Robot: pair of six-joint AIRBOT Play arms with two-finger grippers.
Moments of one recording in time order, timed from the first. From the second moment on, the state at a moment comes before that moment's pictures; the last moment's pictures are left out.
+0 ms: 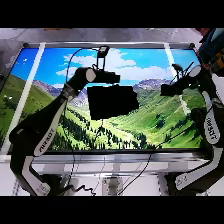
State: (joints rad) left arm -0.46 -1.82 1.83 1.23 -0.76 -1.48; right arm -0.18 -1.77 1.59 -1.08 1.30 1.22
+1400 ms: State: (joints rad) left arm -0.61 -1.96 1.83 1.29 -1.19 -1.47; right arm 0.06 -1.86 1.46 -0.89 0.85 1.27
